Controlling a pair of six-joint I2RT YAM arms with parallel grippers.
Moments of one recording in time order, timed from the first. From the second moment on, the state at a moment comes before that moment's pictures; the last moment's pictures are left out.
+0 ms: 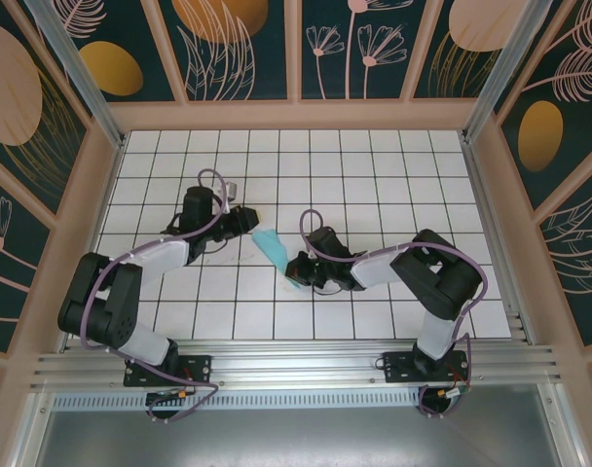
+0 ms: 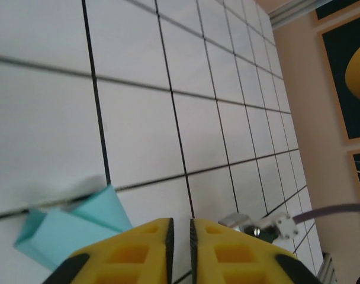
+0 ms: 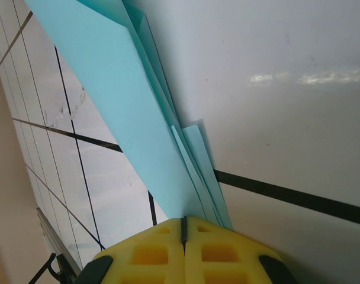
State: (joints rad) left arm -0.32 1.53 0.70 0.23 0.57 -0.71; right arm 0.82 1.79 0.69 0.31 -0.37 1.12
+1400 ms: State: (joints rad) left arm -0.42 1.82 0.71 0.26 0.60 -0.73; right arm 0.84 1.79 0.81 0.07 -0.40 0.86
